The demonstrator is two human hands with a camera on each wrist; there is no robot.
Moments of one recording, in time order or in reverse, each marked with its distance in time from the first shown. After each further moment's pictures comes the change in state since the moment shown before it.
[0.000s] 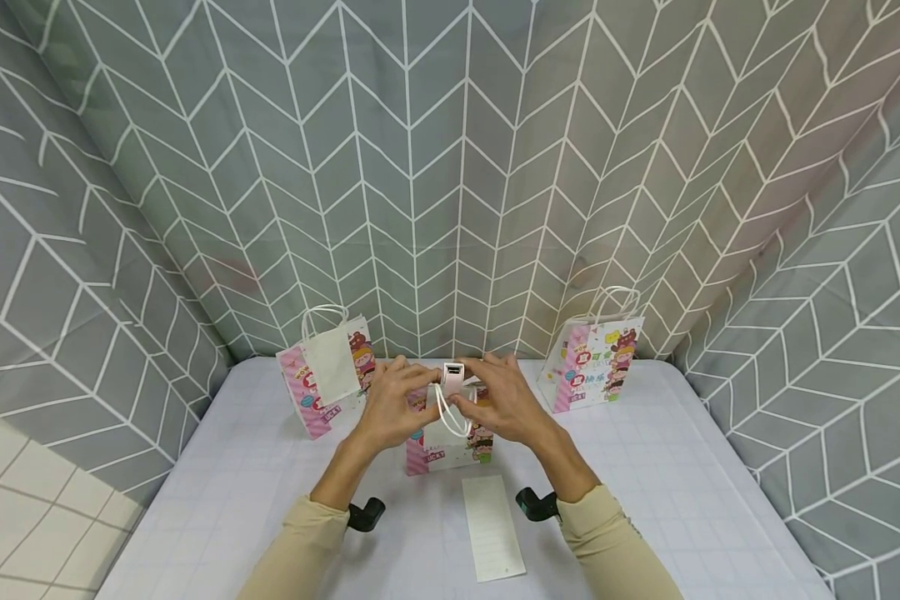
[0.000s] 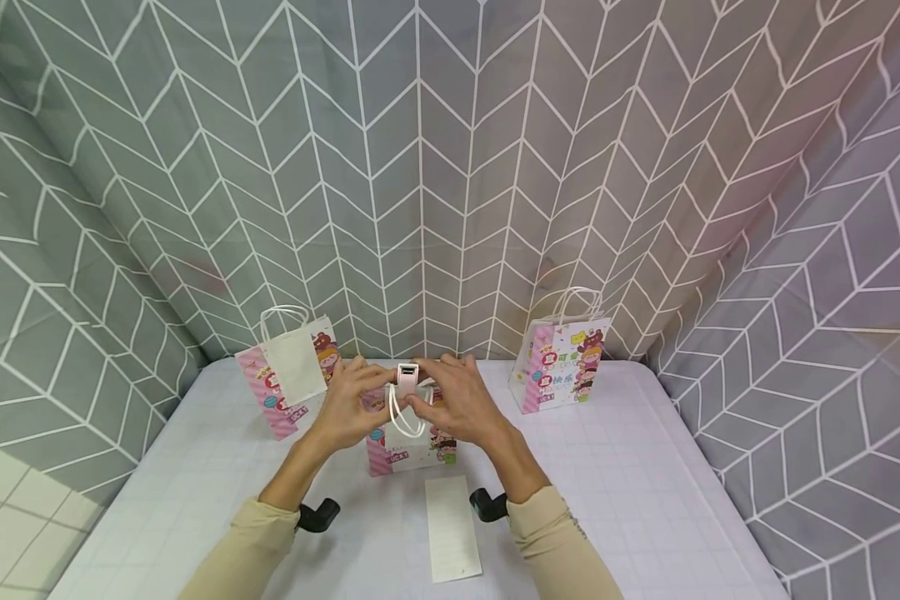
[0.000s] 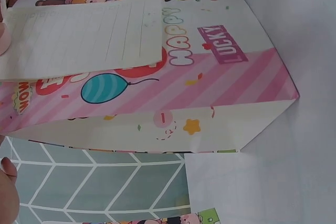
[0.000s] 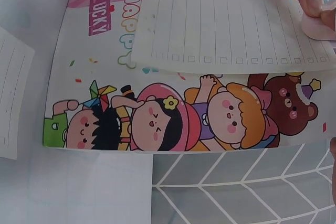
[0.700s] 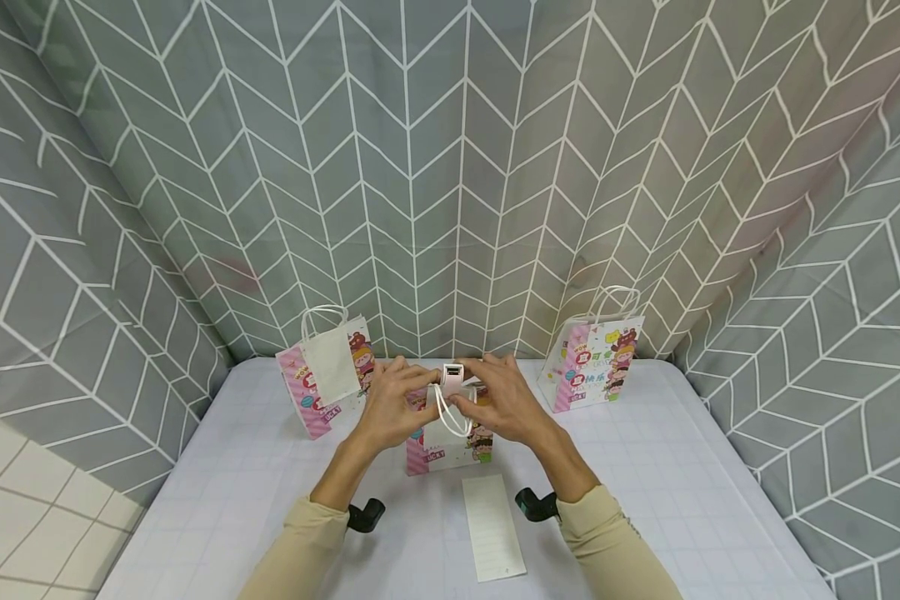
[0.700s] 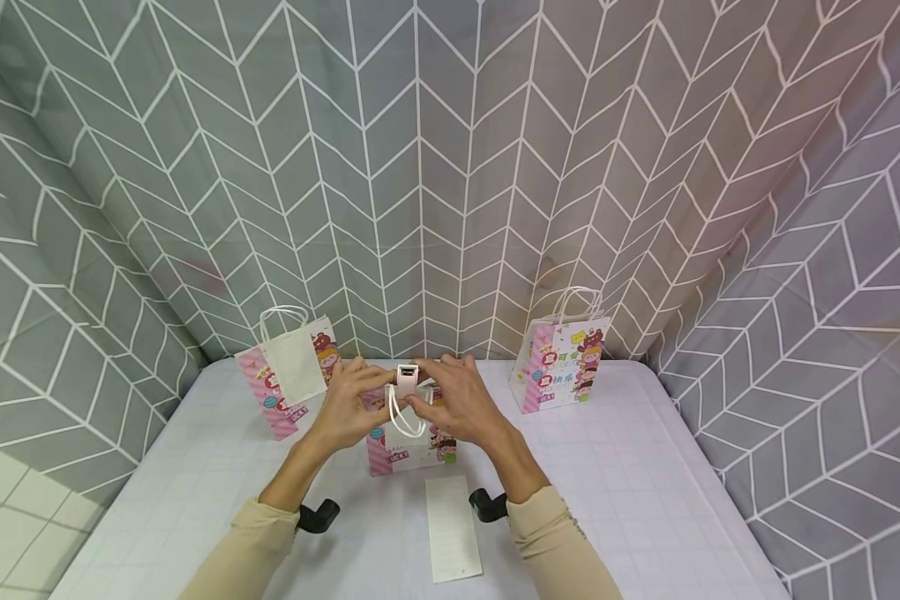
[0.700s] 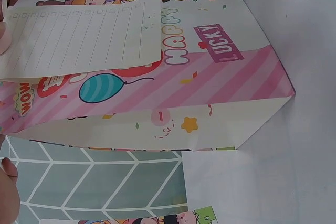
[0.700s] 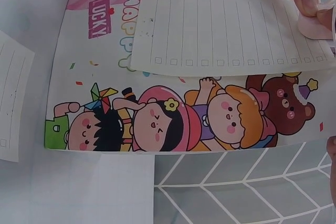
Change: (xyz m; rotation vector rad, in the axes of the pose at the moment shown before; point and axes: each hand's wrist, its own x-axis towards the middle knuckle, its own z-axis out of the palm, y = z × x) left_hand 0.000 0.000 0.002 -0.018 0.013 -0.015; right_hand 0.000 0.002 0.002 0.026 -0.006 0.005
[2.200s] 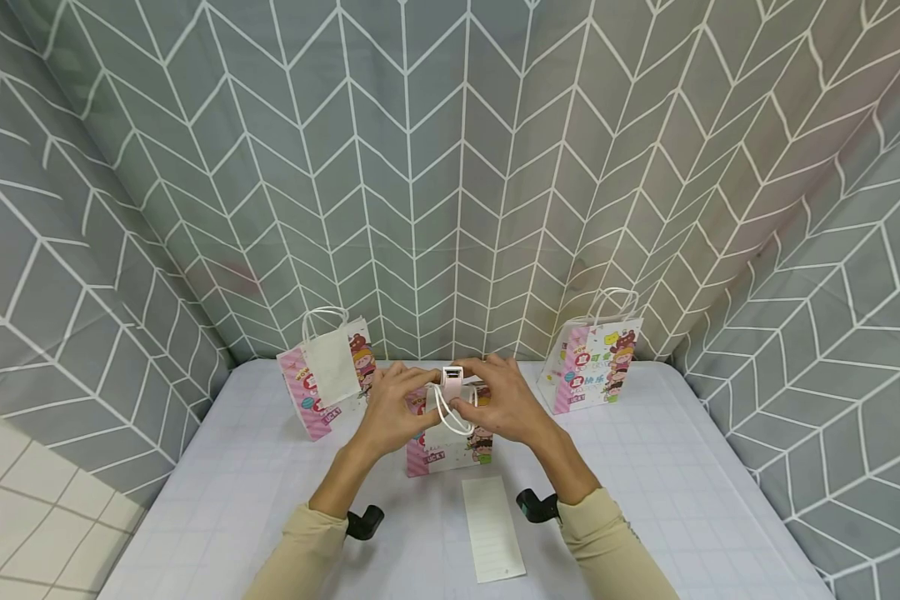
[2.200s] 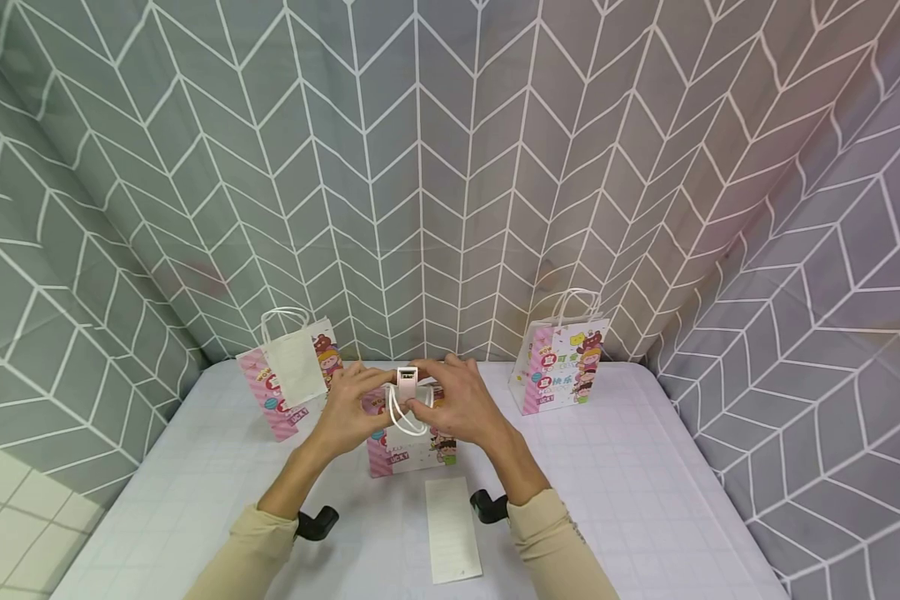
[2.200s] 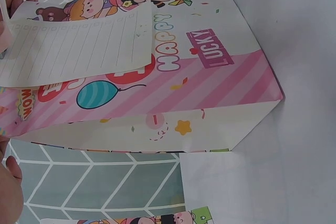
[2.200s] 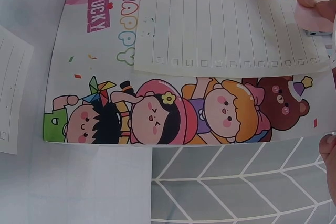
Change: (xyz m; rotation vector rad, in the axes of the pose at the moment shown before) left_hand -0.006 0.007 -0.001 -0.033 -0.023 -0.094; right_hand 0.000 -0.005 -0.004 0.061 -0.023 0.114
